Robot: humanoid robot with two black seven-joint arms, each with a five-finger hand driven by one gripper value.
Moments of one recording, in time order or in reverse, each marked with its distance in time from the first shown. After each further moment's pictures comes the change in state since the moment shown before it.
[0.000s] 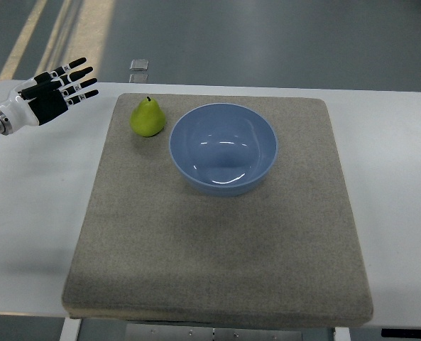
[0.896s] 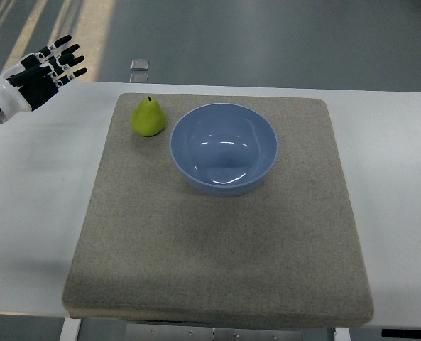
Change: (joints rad) left arm -0.047 0.008 0.006 0.013 0.157 0.000 -0.184; right arm 0.000 0.000 0.000 0.000 -0.001 0.000 0.000
